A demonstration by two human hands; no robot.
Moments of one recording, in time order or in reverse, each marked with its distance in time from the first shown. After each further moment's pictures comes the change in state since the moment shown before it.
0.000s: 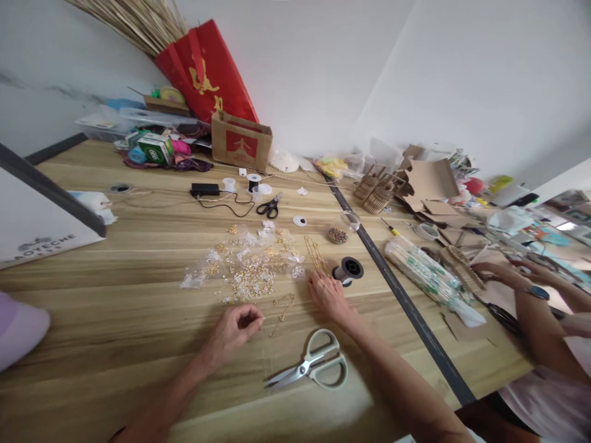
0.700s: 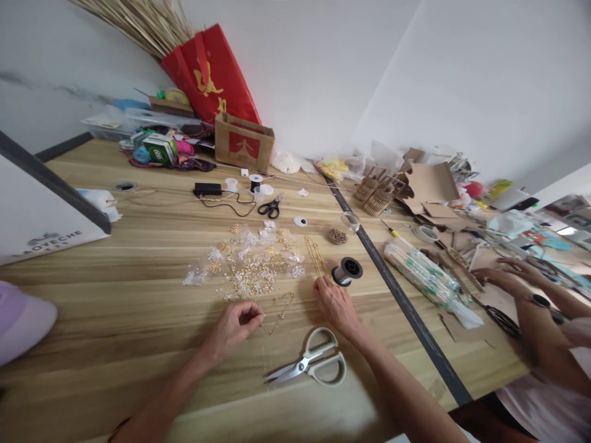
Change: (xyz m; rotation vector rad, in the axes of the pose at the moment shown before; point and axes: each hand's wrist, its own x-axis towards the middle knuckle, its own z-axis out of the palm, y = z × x) left_hand 0.001 0.002 0.000 -0.013 0.001 0.029; right_hand -0.023 0.010 0.005 -0.010 0.049 -0.028
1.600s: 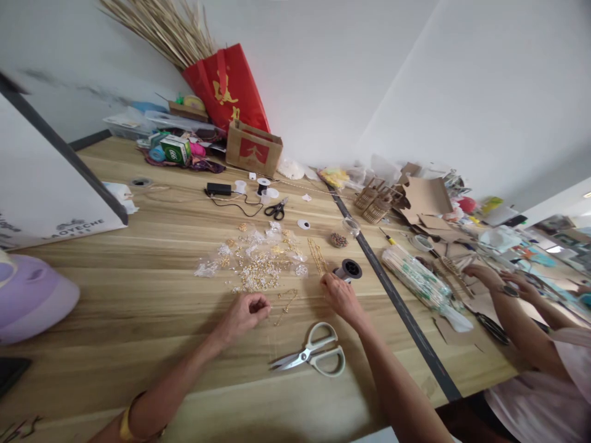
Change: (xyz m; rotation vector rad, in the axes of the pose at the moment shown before) left_hand 0.001 -0.005 -0.001 0.001 -0.043 0.043; right_hand 0.001 0.007 -0.009 0.104 0.054 0.047
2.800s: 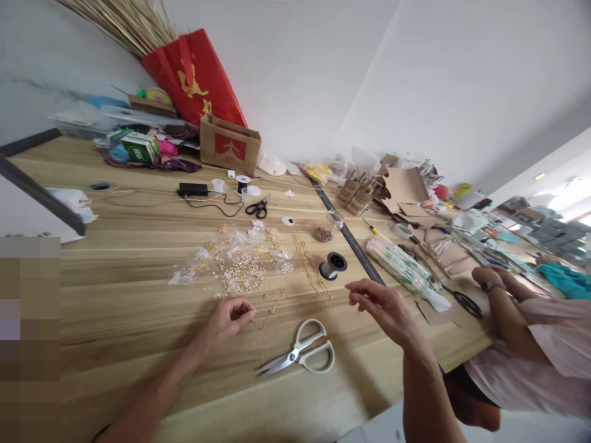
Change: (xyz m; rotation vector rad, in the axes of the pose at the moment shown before) left_hand 0.001 0.005 -0.001 -0.003 -0.021 -0.046; right_hand -0.084 0.041 -0.077 0.840 0.151 0.025
